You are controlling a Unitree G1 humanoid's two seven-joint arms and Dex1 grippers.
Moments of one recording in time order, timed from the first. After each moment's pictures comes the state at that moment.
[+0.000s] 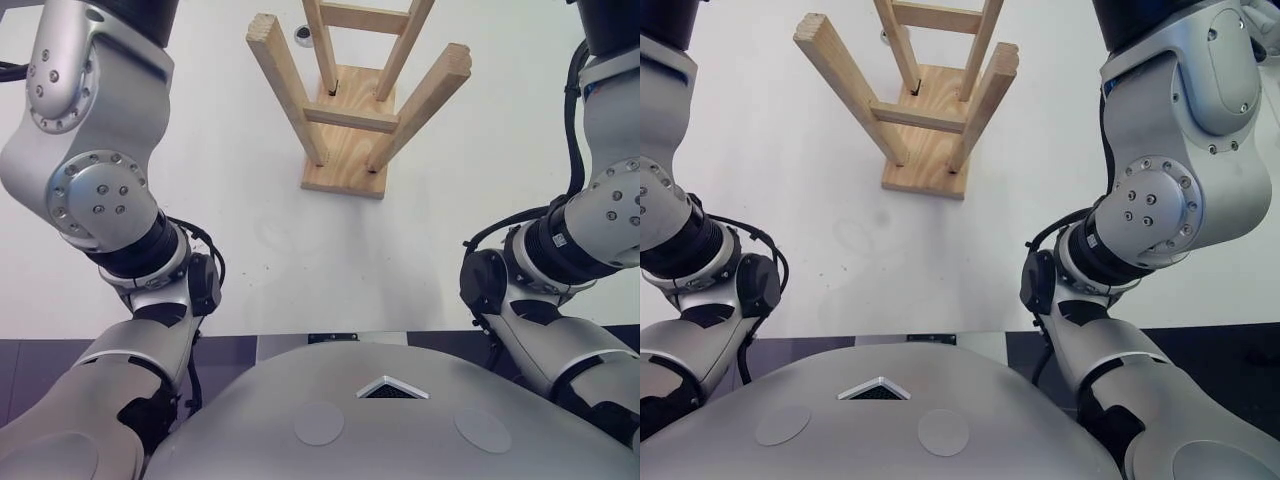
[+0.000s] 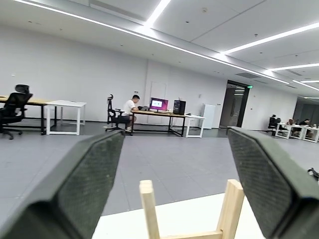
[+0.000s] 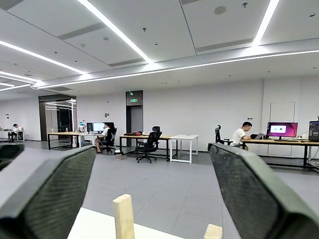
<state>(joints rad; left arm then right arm) -0.60 0.23 0.20 -0.62 -0.70 0.86 0.12 -0.63 -0.08 -0.26 -0.76 0.39 1.00 0.22</state>
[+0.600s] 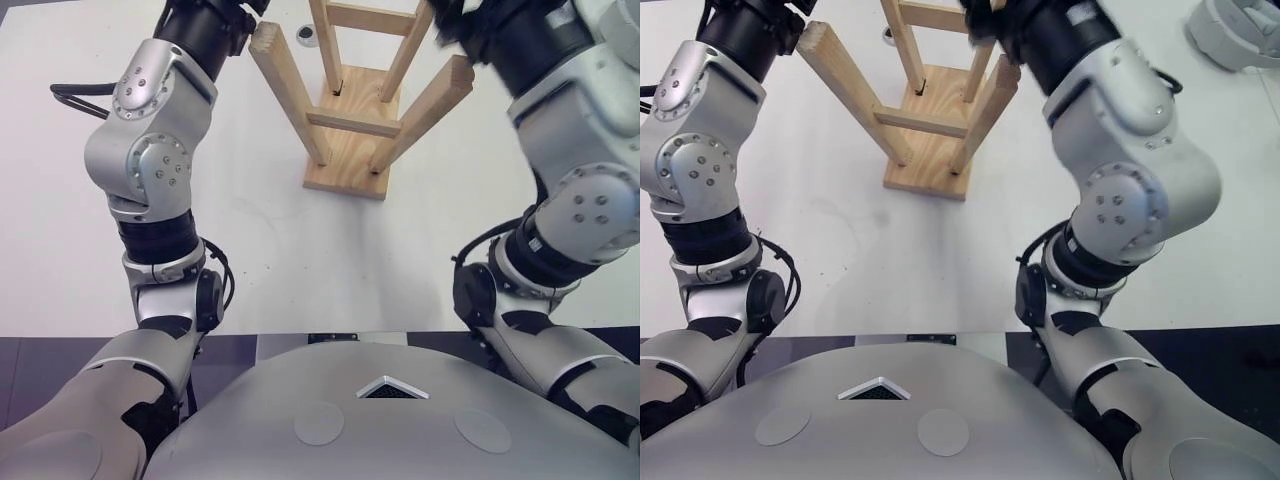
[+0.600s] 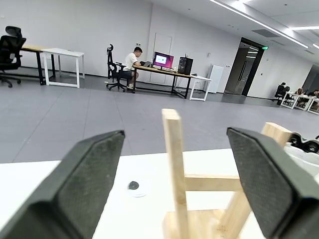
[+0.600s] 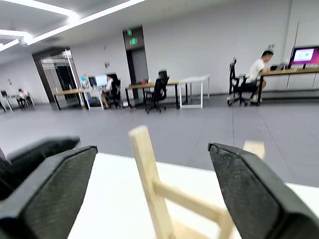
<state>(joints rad) -0.51 0.23 0.16 -0.28 -0.58 0.71 -0.04 -0.64 -0.02 -0.28 -0.68 0.52 1.13 0.09</state>
